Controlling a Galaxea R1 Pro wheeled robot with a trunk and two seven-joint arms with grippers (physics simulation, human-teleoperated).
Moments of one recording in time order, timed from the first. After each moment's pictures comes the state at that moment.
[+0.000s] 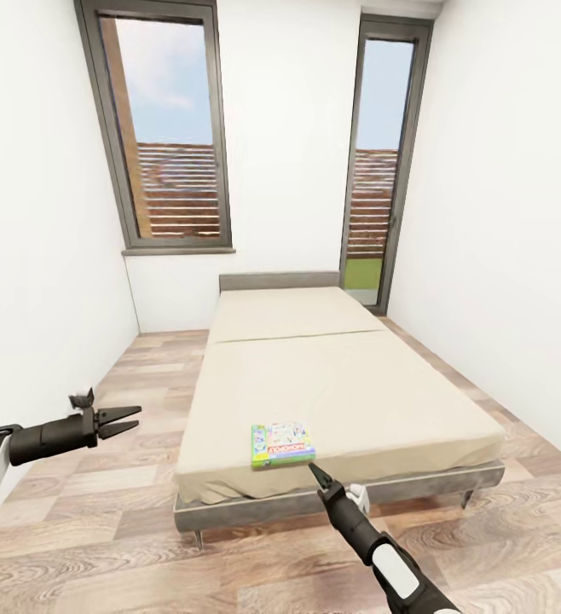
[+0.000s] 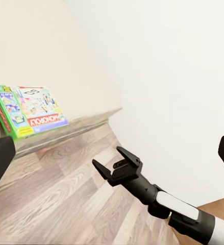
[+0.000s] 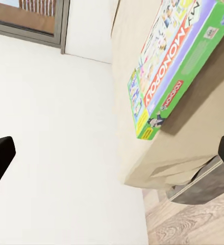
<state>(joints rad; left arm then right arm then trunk) -0.61 0.42 0.31 -0.96 0.12 1.01 -1.42 -0.49 0.10 -0.06 -0.39 -0.93 0.18 0.69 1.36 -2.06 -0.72</state>
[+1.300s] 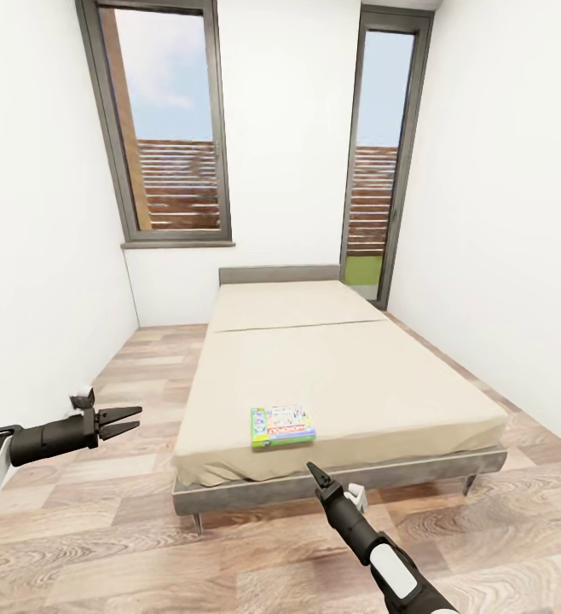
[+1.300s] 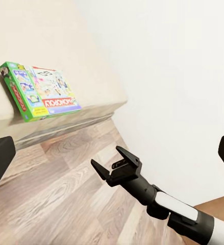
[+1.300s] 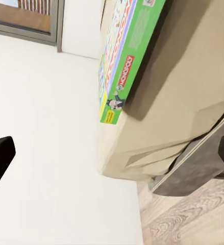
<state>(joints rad) -0.61 0.42 0.31 -0.95 0.12 1.01 -1.42 -0.49 0.11 -0.06 -0.39 -0.93 0.19 0.69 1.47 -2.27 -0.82</state>
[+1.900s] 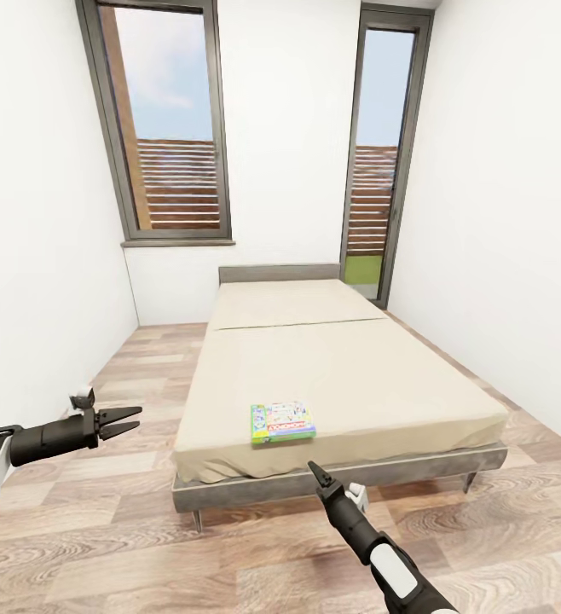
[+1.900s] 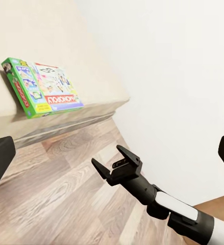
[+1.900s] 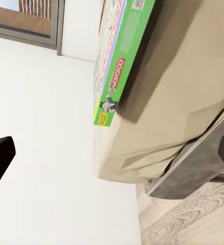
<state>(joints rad) -0.61 0.42 0.31 -0.95 0.12 1.01 -1.42 -0.49 0.11 -0.07 -0.39 -0.94 0.18 0.69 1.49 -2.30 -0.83</state>
